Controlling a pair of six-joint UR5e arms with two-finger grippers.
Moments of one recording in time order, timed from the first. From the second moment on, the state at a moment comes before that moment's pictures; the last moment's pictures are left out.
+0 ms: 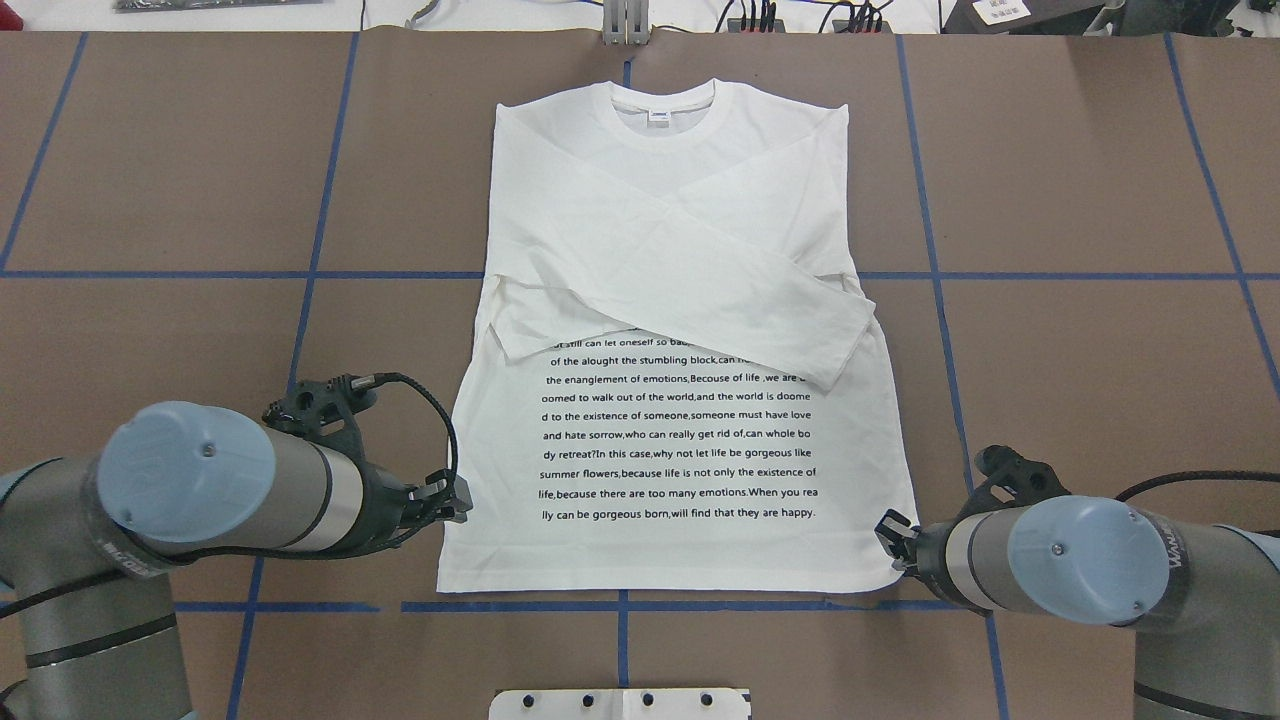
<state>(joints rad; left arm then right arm) -0.35 -1.82 -2.07 -1.78 -1.81 -1.70 0.26 -1.60 2.12 -1.31 1.68 2.09</state>
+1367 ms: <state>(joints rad) -0.23 -1.88 -1.95 -1.69 -1.79 -1.83 0.26 -1.60 2.13 -1.31 1.68 2.08</state>
